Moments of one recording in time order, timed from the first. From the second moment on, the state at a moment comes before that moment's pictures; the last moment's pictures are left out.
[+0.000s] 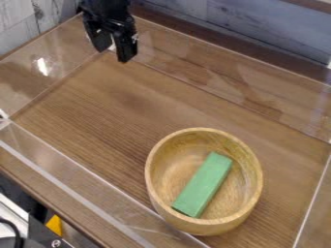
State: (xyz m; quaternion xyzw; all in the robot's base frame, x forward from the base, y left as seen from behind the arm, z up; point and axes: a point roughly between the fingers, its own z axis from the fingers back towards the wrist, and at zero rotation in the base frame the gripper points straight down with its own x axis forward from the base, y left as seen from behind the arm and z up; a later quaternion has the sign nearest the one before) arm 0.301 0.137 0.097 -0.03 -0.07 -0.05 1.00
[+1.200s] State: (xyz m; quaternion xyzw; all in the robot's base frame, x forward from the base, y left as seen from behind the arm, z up) arm 0.301 0.156 0.094 -0.05 -0.05 0.05 1.00
